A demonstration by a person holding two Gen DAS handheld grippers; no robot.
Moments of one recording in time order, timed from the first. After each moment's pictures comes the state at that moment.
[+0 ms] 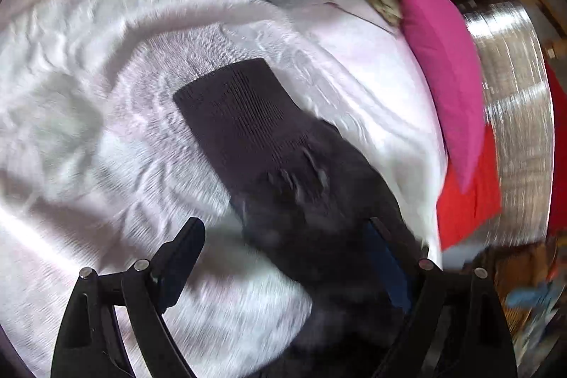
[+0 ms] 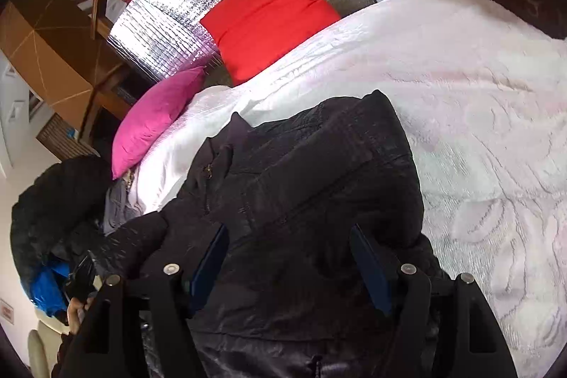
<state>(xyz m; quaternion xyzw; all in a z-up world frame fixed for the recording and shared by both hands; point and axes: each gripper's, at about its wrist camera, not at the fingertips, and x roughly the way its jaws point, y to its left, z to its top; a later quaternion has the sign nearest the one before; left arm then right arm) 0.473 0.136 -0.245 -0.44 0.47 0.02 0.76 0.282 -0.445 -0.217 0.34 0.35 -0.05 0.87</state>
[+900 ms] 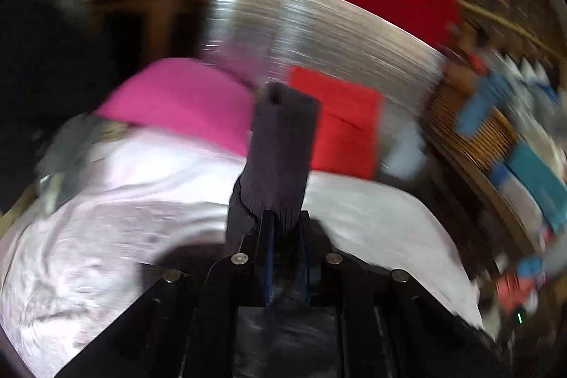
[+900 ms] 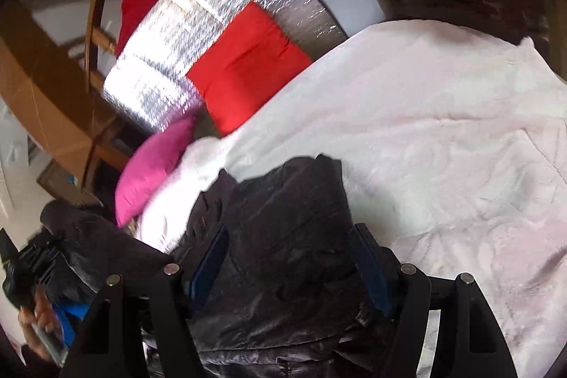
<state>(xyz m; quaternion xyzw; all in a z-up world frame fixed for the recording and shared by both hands) 0.383 -0.131 -0.010 -0.07 0.31 -0.22 0.92 0.229 -0.503 -0.188 0.40 0.27 -0.09 0.87</state>
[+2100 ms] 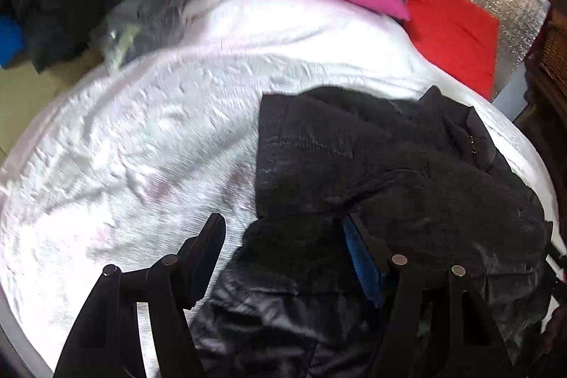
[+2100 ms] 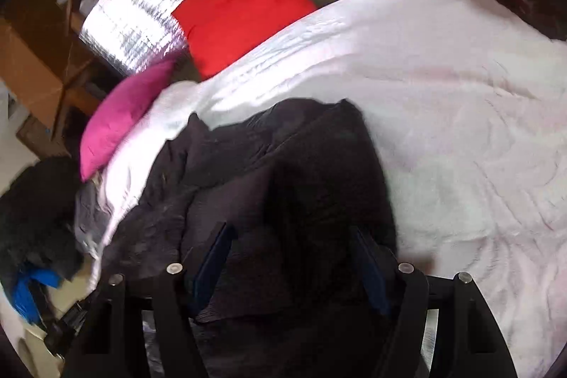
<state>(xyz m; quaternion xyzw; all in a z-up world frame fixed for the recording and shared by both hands) 0.407 -0.024 -0.222 -0.06 0.46 -0.03 0.88 0.311 -0.465 -0.242 0.31 0.37 -0.09 0.87</state>
